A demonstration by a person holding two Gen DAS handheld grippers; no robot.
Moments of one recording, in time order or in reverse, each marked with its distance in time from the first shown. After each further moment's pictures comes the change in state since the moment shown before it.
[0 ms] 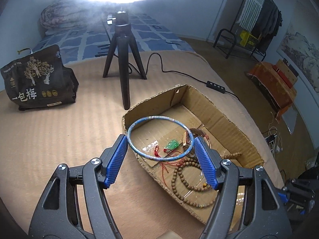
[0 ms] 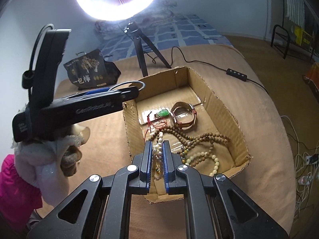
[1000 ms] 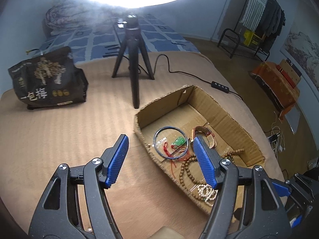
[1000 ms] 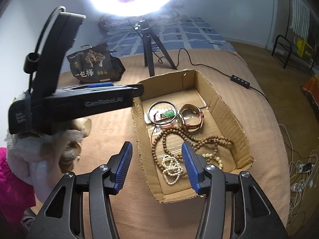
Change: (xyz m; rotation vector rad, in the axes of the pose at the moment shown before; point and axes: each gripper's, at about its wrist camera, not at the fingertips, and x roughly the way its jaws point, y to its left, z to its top) left arm -0.027 0.013 -0.003 -0.009 -0.003 0.033; right arm -0.004 0.030 0.001 -0.068 0.001 -0.044
